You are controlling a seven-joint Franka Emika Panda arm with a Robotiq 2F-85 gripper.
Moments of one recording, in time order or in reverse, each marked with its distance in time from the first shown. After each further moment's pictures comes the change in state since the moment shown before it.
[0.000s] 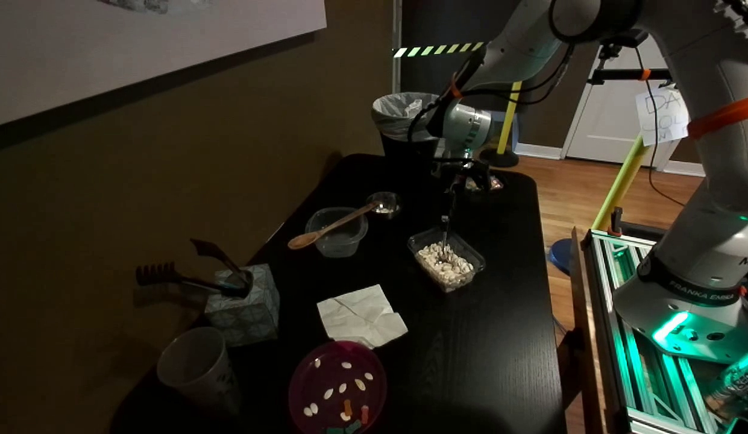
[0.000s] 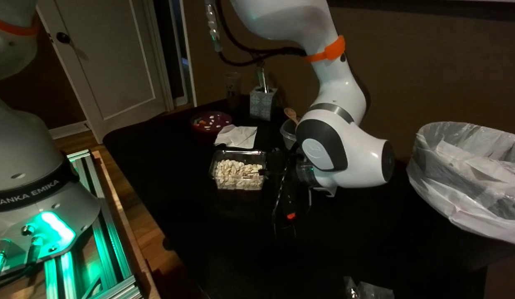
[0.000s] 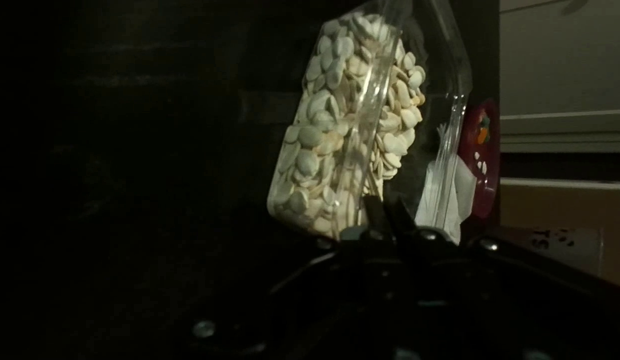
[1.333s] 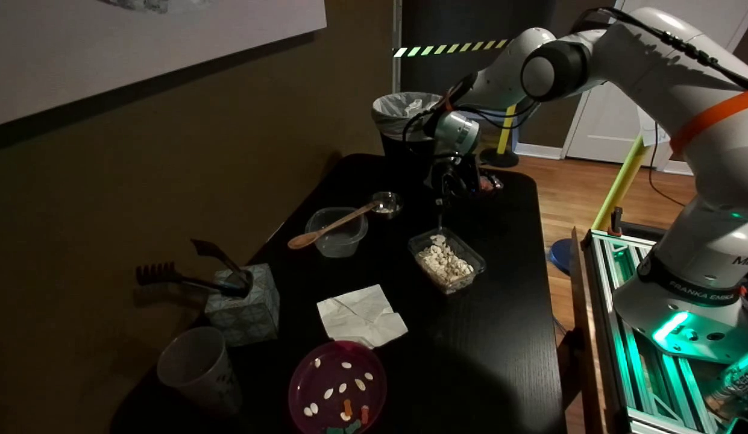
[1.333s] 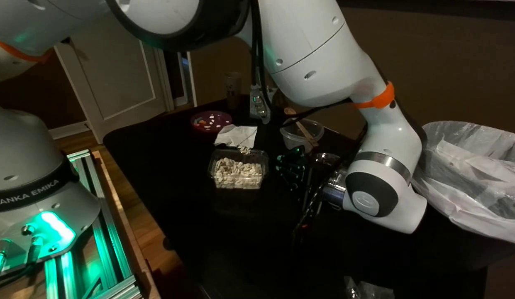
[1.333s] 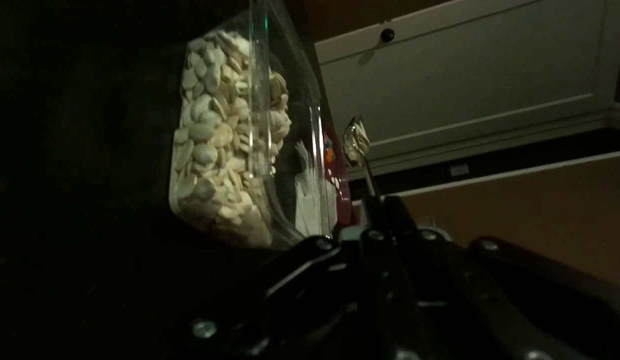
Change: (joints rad) arm -0.147 0.351 0.034 0.518 0.060 -0.589 0.140
